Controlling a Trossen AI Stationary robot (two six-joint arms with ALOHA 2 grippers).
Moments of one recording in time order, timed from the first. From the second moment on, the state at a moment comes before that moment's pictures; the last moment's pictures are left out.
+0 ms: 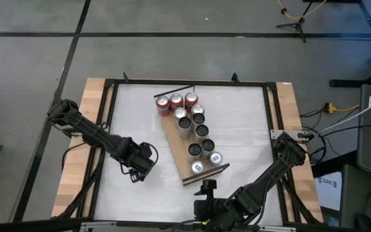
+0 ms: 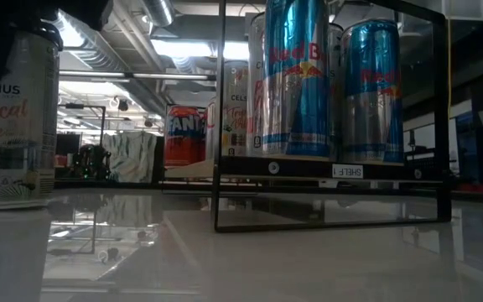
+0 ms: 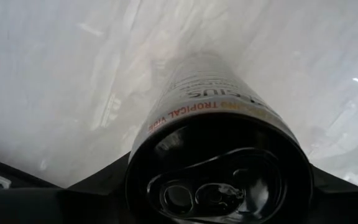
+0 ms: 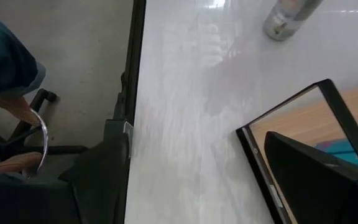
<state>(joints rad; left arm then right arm) -0.48 1.52 1.20 -1.24 -0.04 -0.96 0.74 2.10 2.12 -1.03 0.41 0.57</state>
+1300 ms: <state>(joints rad) -0.46 1.52 1.26 -1.25 0.00 -0.85 0.74 2.10 2.12 -1.03 0.39 0.57</state>
